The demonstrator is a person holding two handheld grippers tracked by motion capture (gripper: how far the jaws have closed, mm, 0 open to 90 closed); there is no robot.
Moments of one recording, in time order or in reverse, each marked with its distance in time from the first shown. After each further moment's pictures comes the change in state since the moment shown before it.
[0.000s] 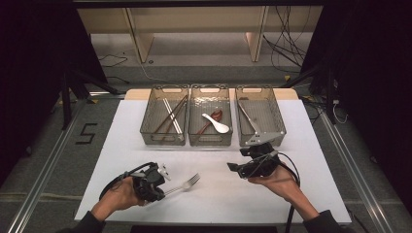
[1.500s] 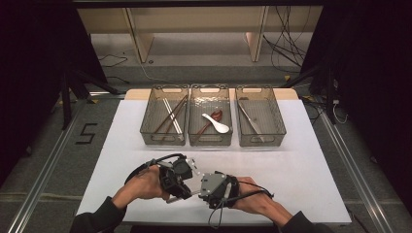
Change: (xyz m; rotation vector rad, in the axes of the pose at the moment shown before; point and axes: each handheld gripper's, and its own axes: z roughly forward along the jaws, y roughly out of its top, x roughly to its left) left arm -0.027 0.073 -0.019 0.003 -0.155 0.145; right arm 0.095 -0.013 0.064 0.119 0.045 -0.654
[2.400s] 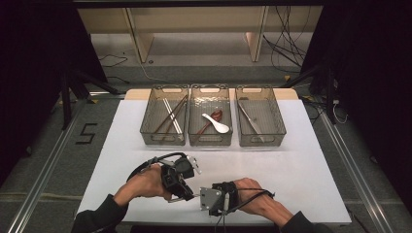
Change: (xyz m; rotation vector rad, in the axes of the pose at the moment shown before) left arm 0.002 0.003 0.001 -0.028 -0.074 -0.028; right arm 0.013 -0.004 0.003 0.066 -0.016 -0.259
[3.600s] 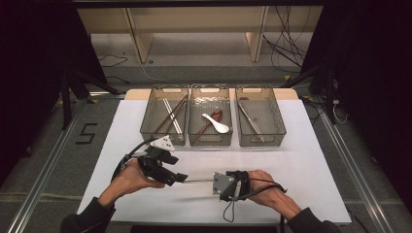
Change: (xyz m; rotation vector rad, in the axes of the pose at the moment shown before) left arm 0.029 -0.045 -0.033 -0.426 0.200 -0.151; right arm -0.024 -0.031 -0.008 0.080 -0.099 0.100
